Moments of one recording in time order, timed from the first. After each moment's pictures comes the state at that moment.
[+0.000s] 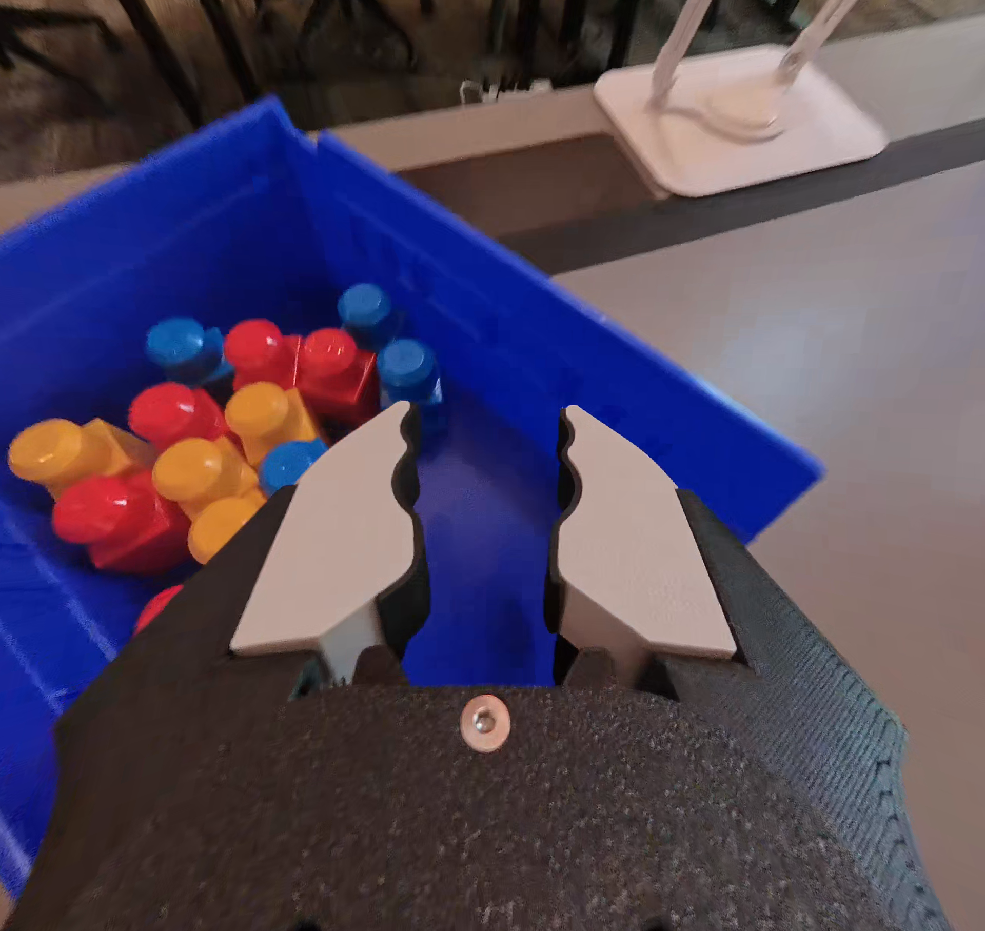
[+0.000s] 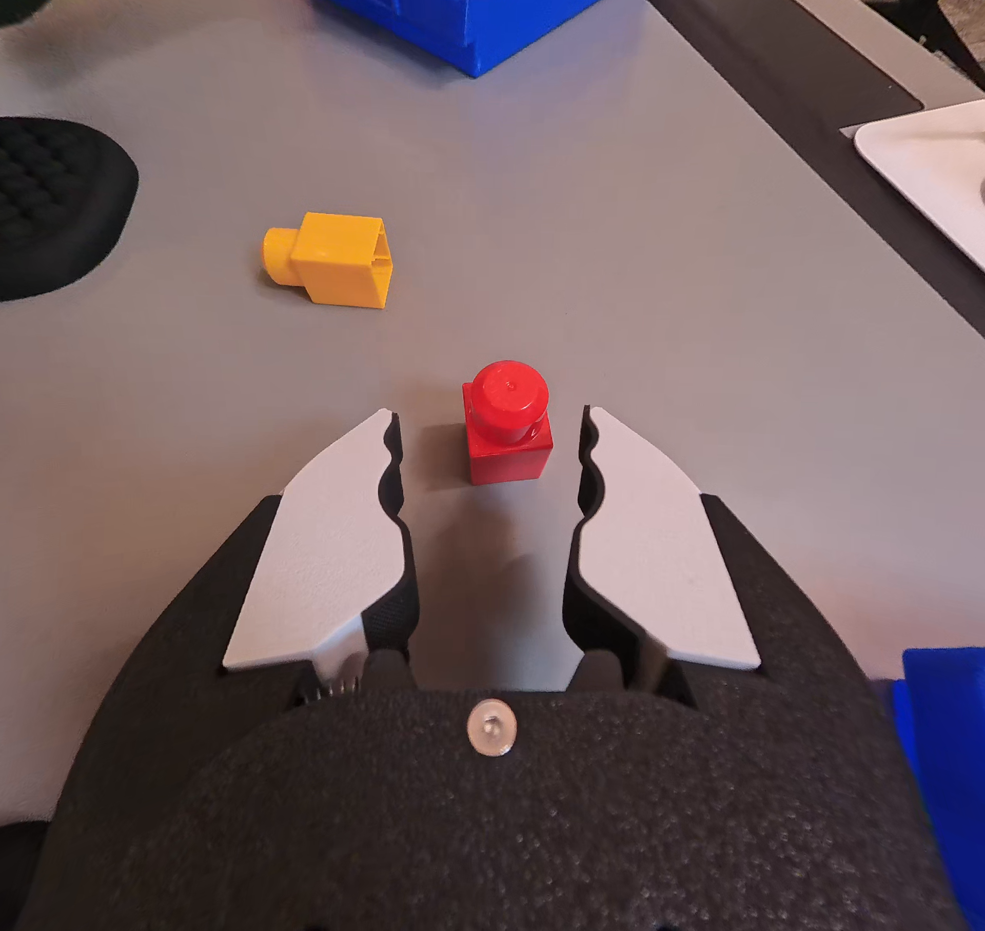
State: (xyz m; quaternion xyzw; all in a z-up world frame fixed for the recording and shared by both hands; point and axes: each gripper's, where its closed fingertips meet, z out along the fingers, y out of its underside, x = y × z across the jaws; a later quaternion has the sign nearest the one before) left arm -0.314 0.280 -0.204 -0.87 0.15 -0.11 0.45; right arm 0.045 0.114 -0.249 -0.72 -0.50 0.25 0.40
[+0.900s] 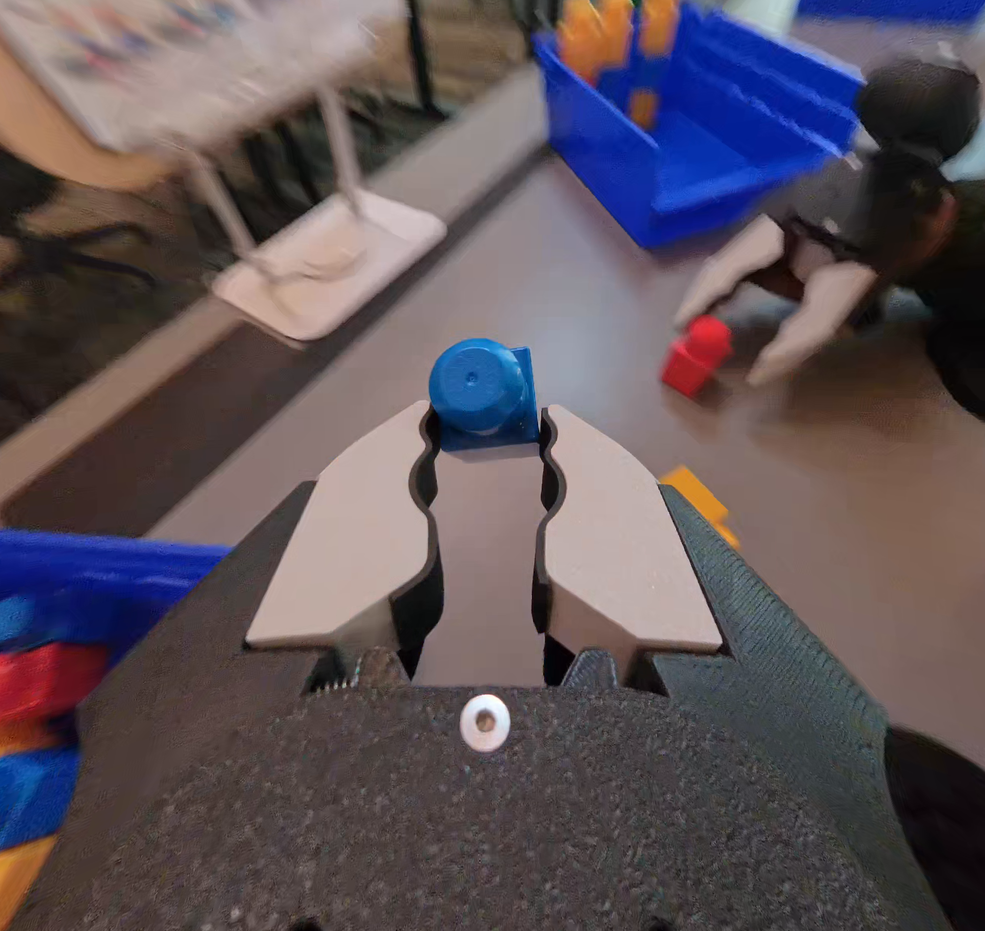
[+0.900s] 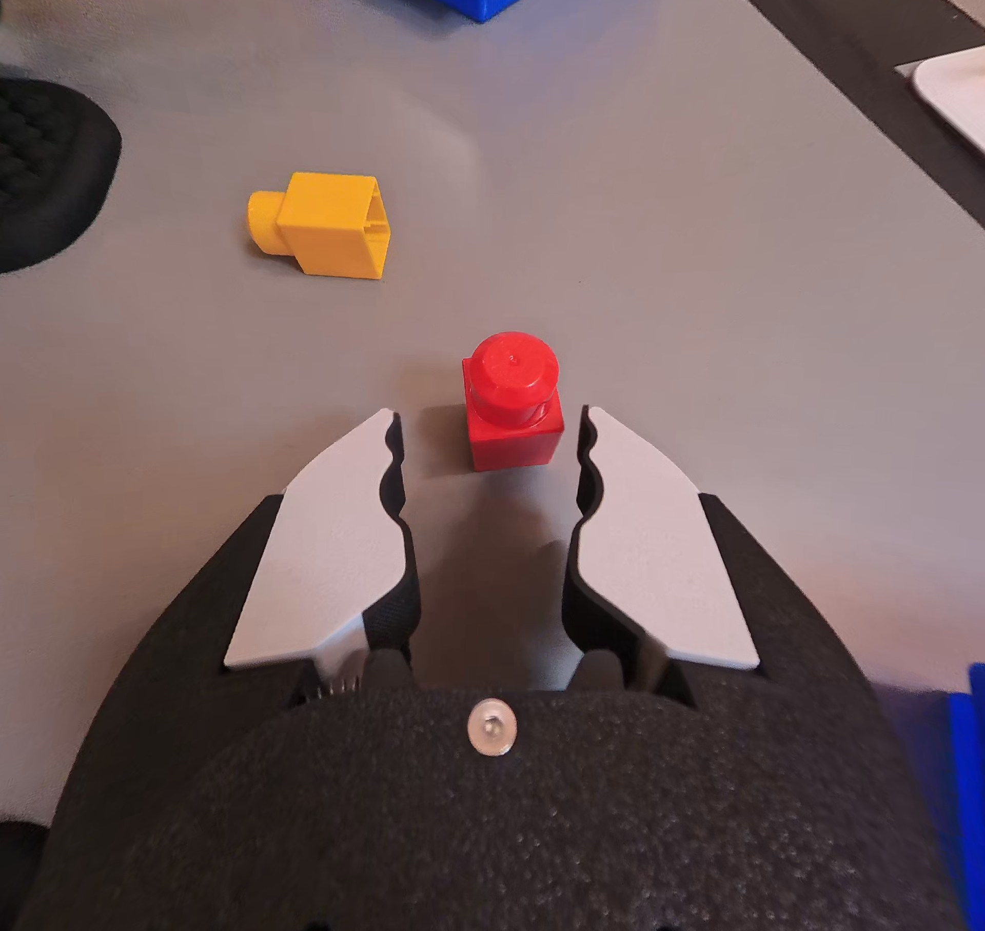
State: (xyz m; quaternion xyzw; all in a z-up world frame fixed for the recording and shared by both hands) left arm -0.143 0.166 -0.135 -0.74 0.42 -0.21 0.48; right arm 0.045 0.113 -0.268 -0.73 -0.51 0.26 0.38
